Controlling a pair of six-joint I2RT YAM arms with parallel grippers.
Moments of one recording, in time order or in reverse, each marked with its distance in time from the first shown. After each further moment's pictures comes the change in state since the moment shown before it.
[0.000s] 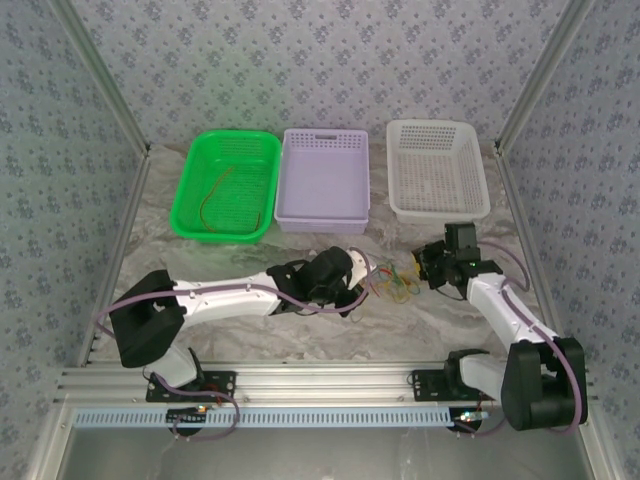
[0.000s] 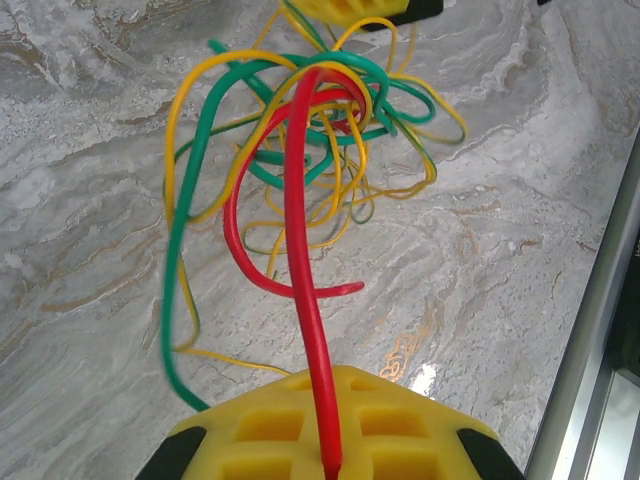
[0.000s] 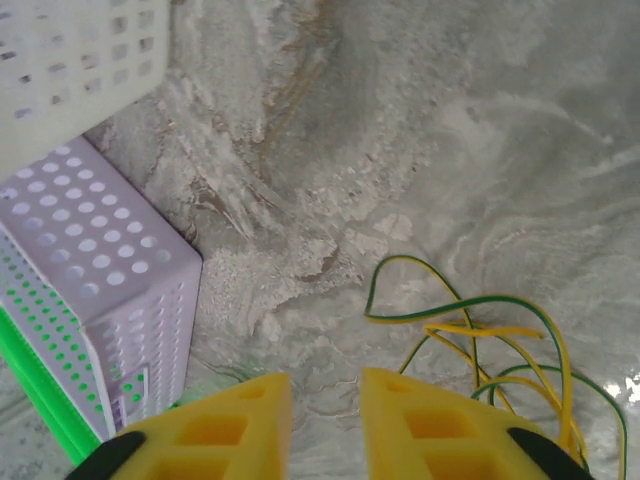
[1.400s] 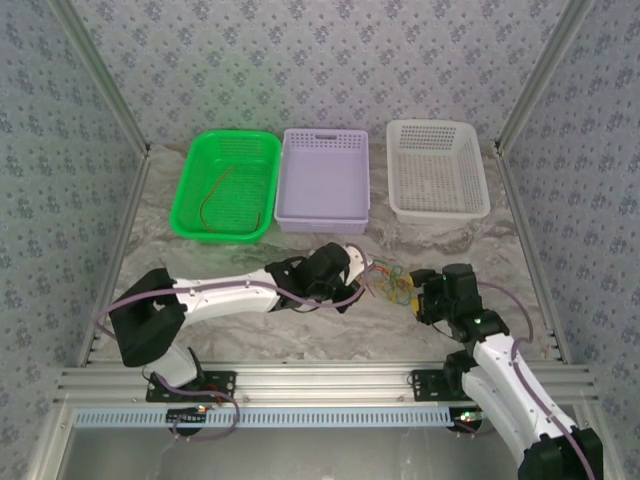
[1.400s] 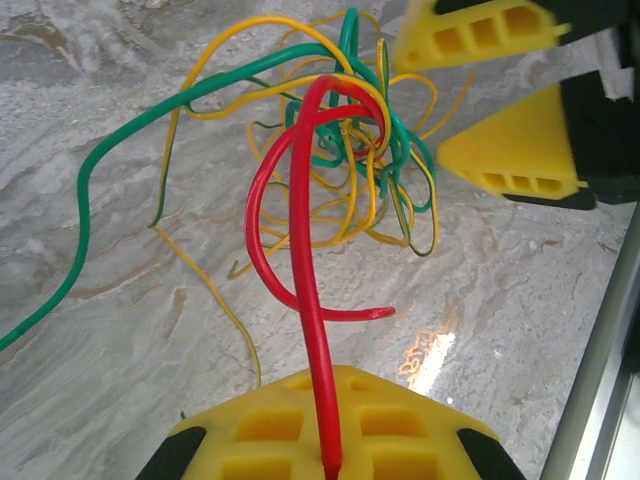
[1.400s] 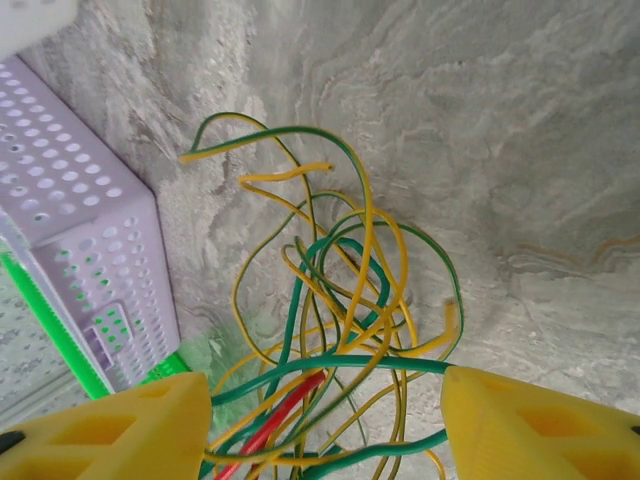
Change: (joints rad) left arm 0.037 0.004 0.001 -0.014 0.008 -0.014; right arm 0.133 -0.513 -0.306 -0.058 0.072 0.245
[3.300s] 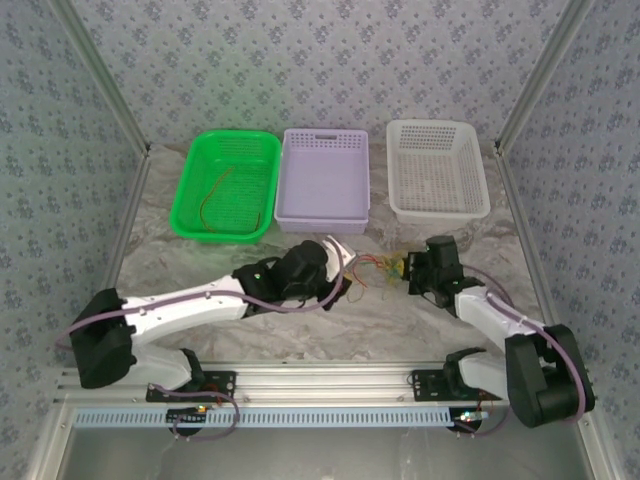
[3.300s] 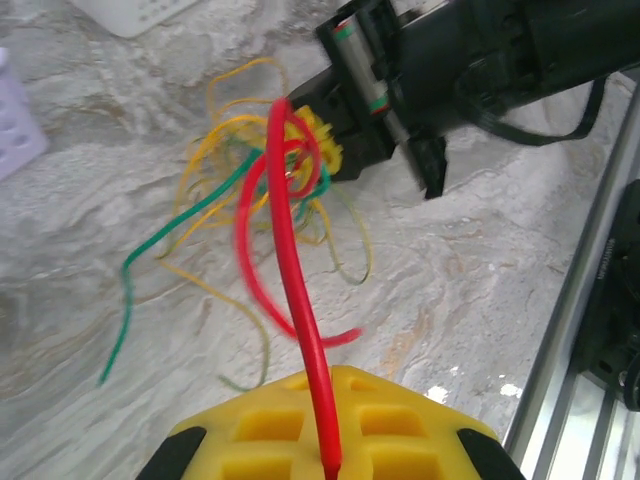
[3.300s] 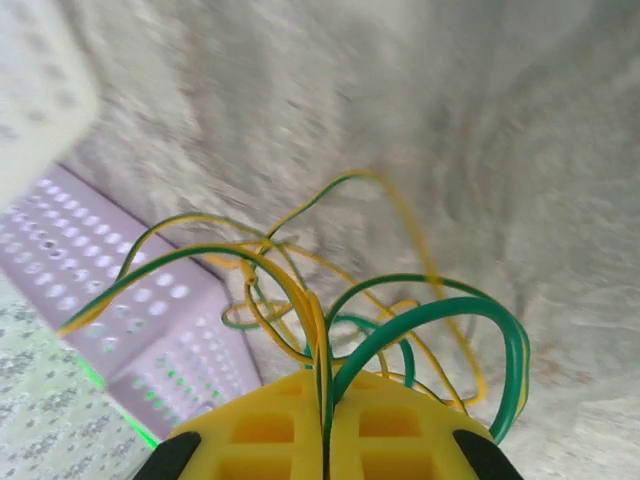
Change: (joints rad) left arm 0.007 -0.254 -0.058 -0.082 -0.083 0.006; right arm -0.011 0.528 0.142 0.370 0.039 0.216
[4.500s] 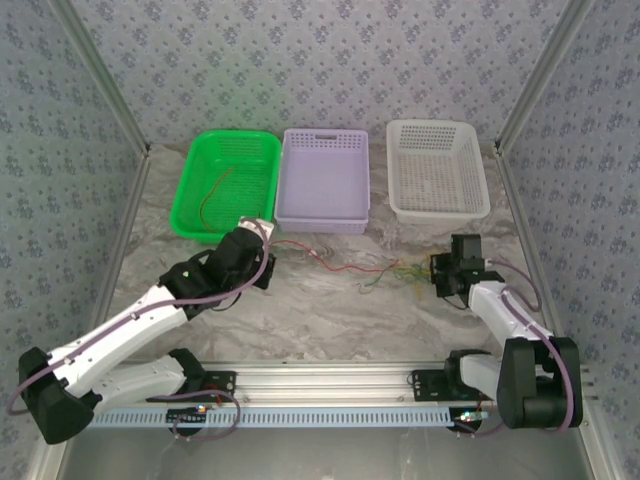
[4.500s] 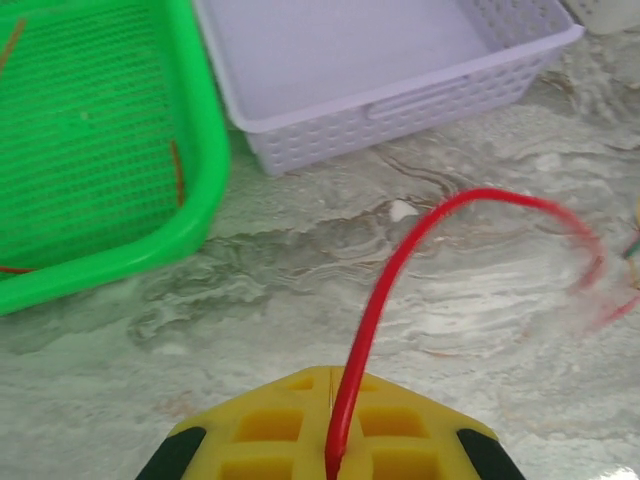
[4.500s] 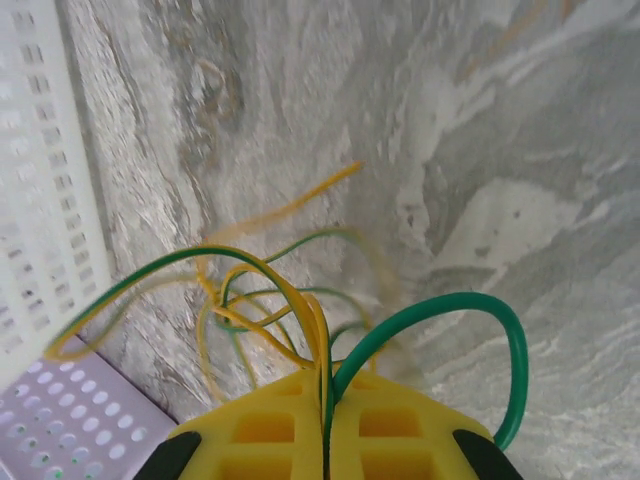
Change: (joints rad) left arm 0.259 -0.349 -0.026 -0.467 -0.359 -0.076; right arm -0.240 -0.013 0.079 -0.266 0.073 -0.338
